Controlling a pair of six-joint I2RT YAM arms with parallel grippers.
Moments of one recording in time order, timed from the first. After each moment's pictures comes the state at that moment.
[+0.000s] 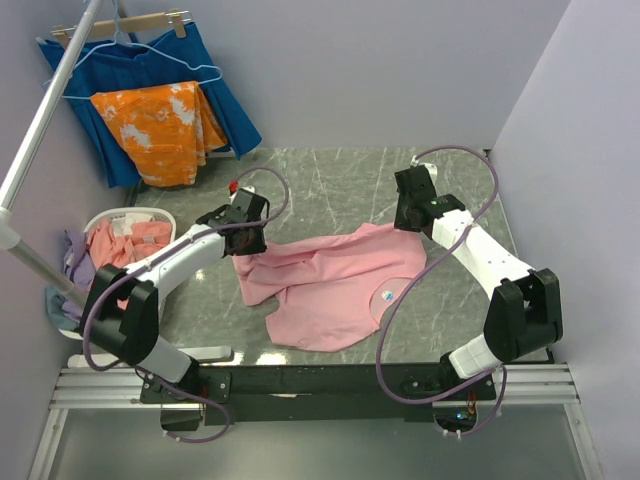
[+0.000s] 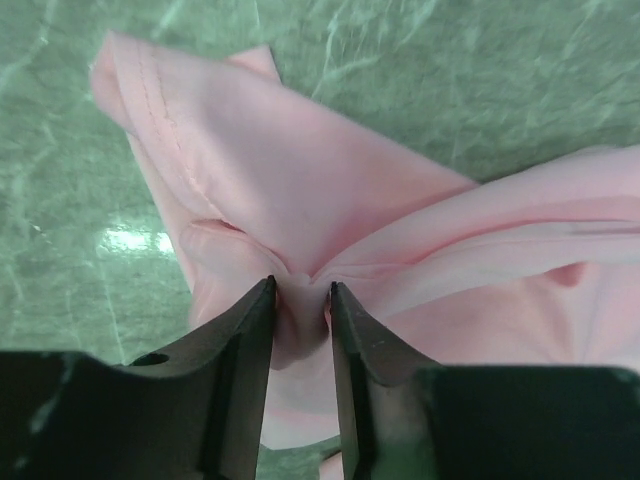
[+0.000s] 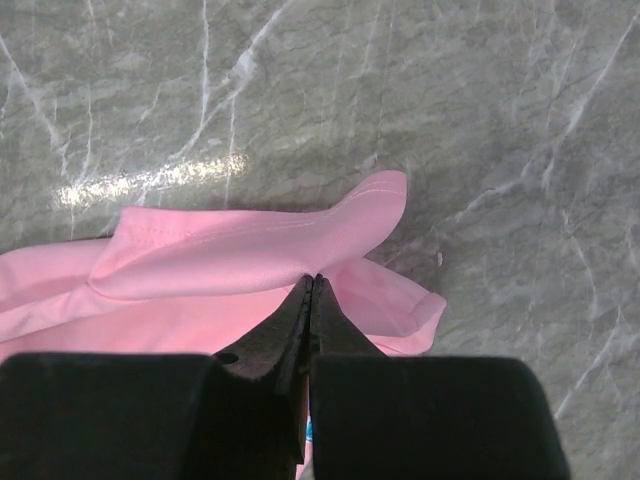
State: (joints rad) left arm -0.48 1.50 1.05 -0.52 -0.24 -0.55; right arm 0.34 1.49 1.18 -0.59 0.34 0.41
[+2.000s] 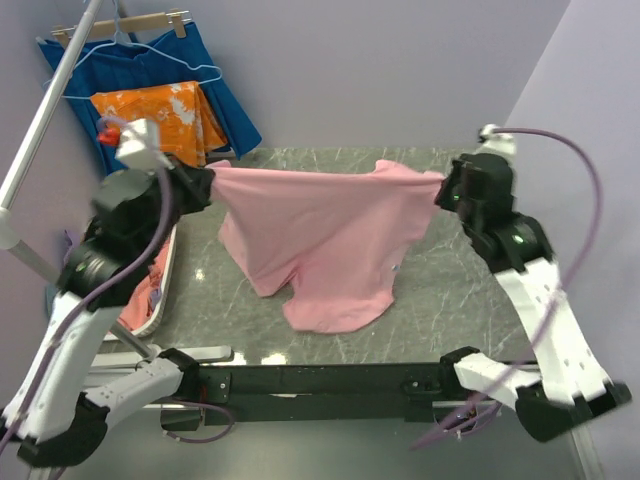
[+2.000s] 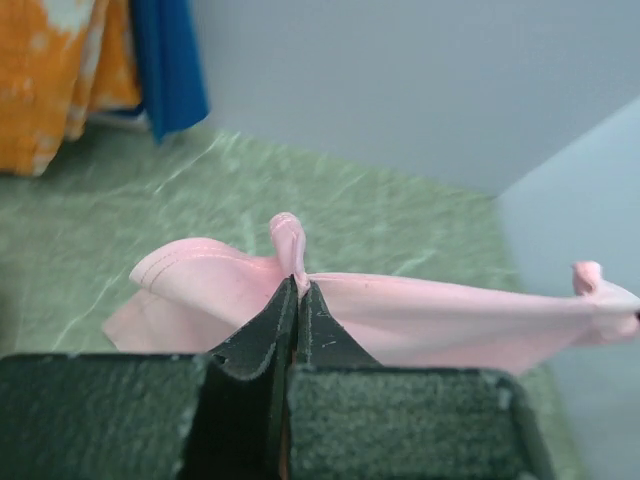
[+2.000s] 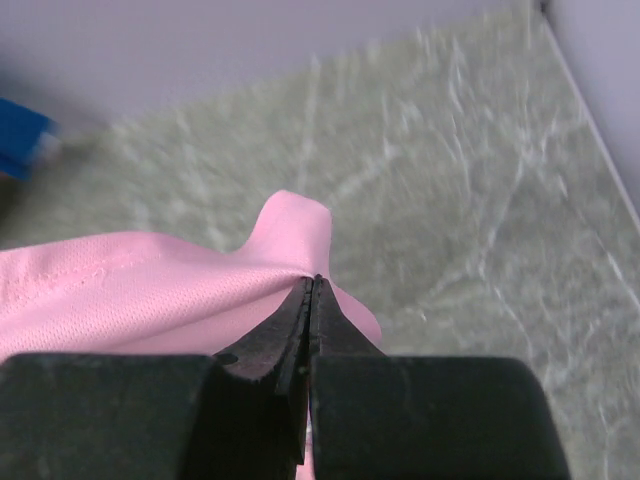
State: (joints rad) left arm -0.49 0.99 1.44 -0.63 -0.32 -0.52; right arm 0.33 1.11 1.37 -0.73 0.41 0.38
